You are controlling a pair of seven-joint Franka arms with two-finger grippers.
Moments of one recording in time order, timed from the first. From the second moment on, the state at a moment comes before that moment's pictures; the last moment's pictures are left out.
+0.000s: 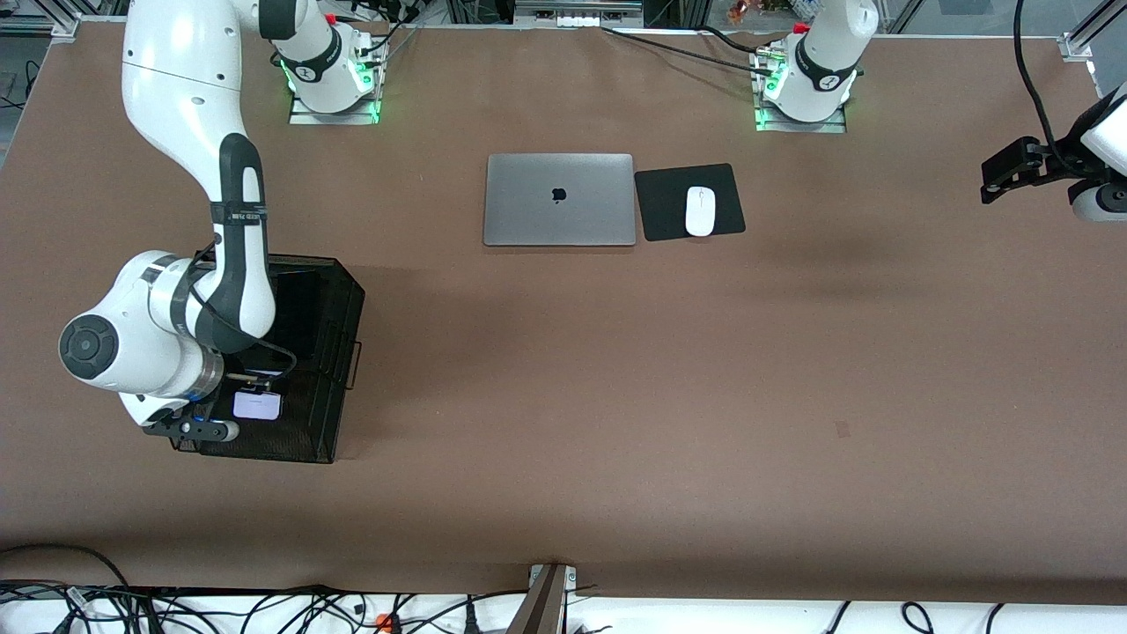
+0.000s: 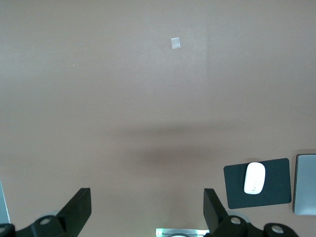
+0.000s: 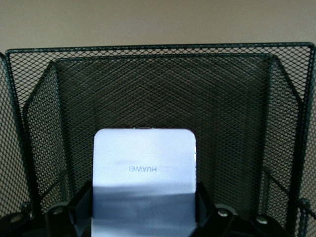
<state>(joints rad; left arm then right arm) -0.02 0.02 0.00 -1.50 0.09 1.42 0.03 0.53 0.79 -0.66 -1.50 0.53 2.06 -0.18</state>
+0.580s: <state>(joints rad) -0.02 0.02 0.00 -1.50 0.09 1.41 0.03 0.53 0.77 -0.69 -1.33 0.53 1.94 -0.17</state>
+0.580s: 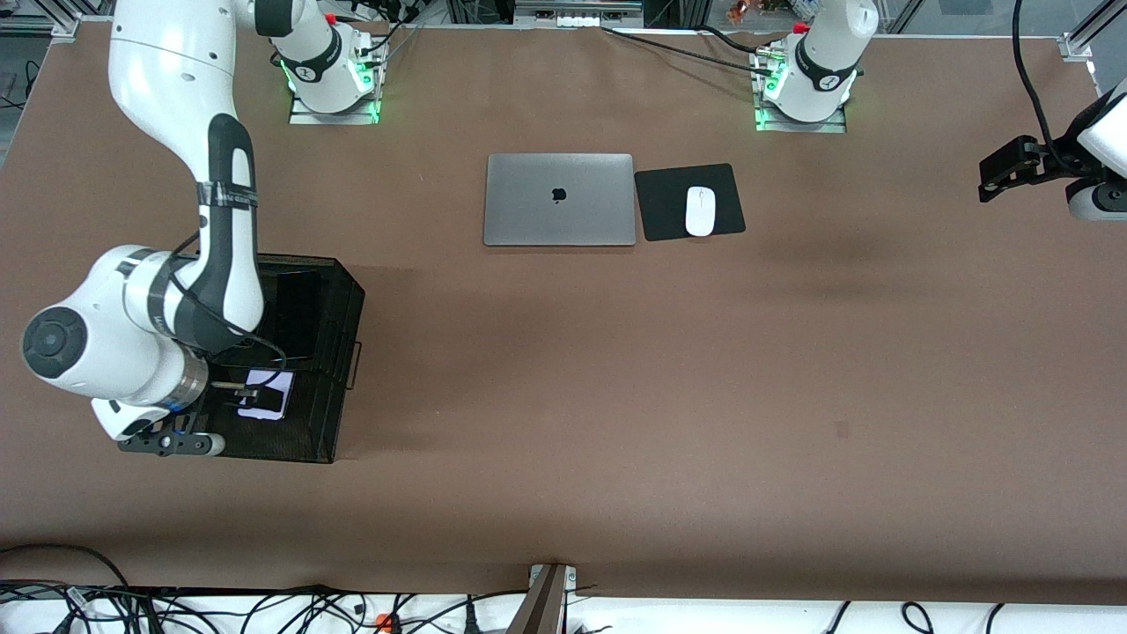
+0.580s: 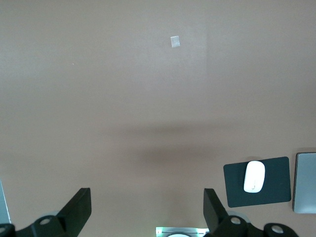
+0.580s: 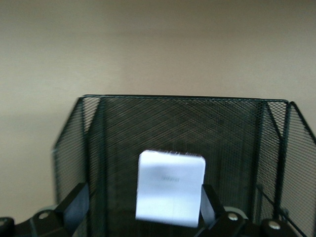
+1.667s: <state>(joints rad) -0.02 0.02 0.00 -1.50 0.09 1.41 0.03 0.56 0.64 -0.72 -1.19 0.53 1.64 -0.05</state>
